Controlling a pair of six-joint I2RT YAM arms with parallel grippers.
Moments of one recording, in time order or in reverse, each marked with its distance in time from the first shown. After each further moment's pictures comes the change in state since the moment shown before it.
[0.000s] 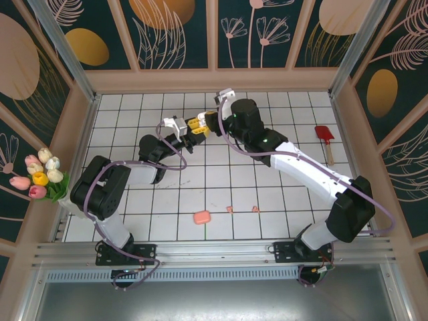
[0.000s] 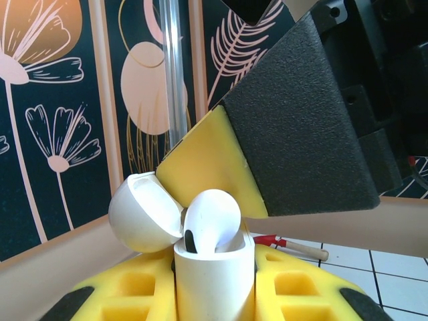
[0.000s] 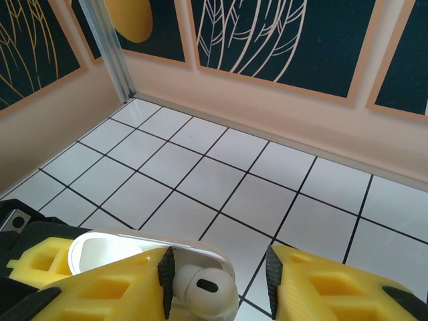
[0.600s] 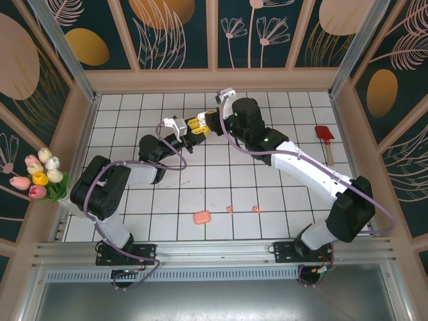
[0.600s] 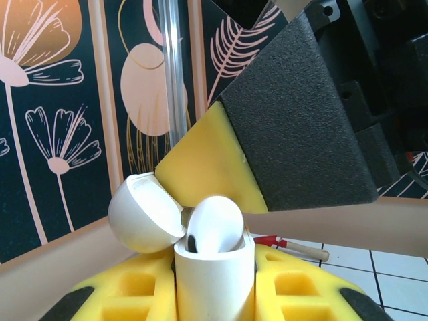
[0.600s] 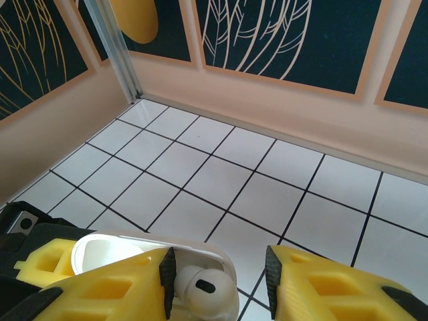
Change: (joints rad) left arm 0.000 0.000 0.000 0.002 0.000 0.003; right arm -0.010 0.000 0.005 -0.005 -0.031 0.025
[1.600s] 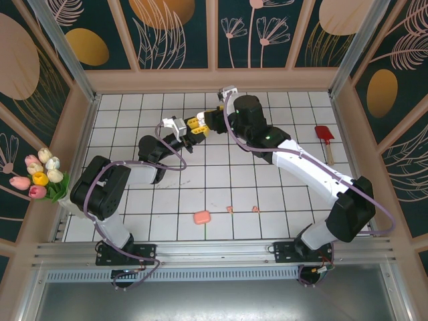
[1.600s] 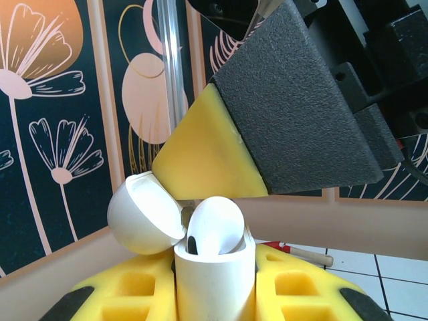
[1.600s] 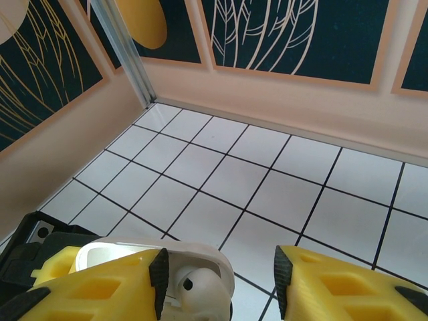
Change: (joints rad) left arm 0.000 0.000 0.000 0.023 -0.003 0.008; right arm -0.014 0.000 0.026 -0.025 -0.052 0.078
